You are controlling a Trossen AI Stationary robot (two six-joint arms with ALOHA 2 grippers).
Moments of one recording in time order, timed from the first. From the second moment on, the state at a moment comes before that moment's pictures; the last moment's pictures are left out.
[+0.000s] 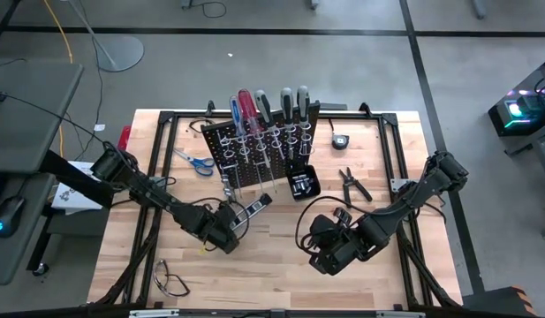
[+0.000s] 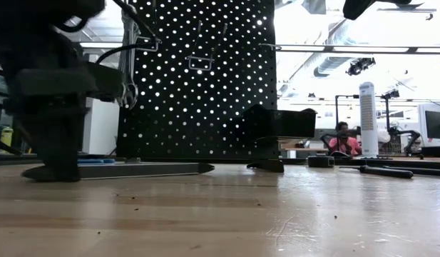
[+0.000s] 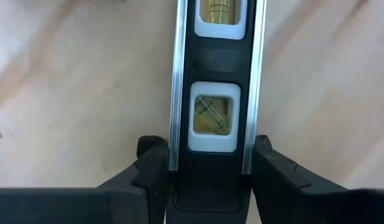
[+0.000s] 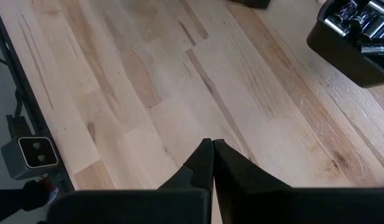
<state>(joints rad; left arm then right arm) -0.52 1.70 0.82 -0.57 -0.23 -1.23 0.62 1.69 1.48 -1.00 0.38 1.10</state>
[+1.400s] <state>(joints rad) -0.91 1.62 1.61 -1.57 -0.63 -1.12 0.61 1.69 1.47 -1.00 0.42 1.10</state>
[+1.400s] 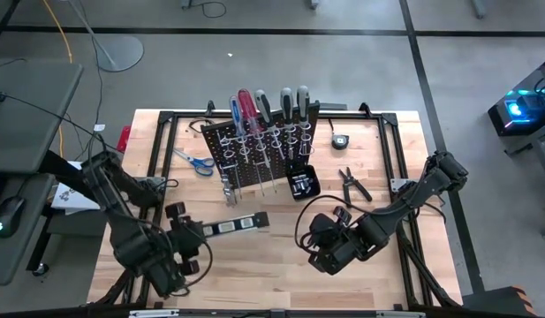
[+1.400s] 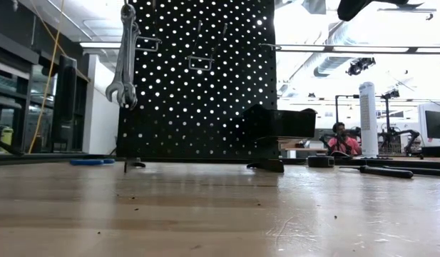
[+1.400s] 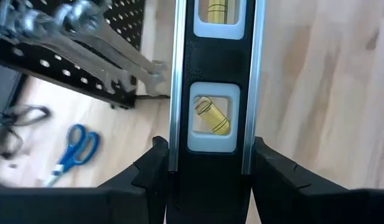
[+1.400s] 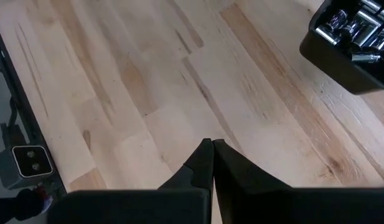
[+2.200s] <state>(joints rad) -1.03 1.55 1.61 -1.57 -0.41 -1.28 0.56 1.69 1.47 -1.00 0.41 1.07</state>
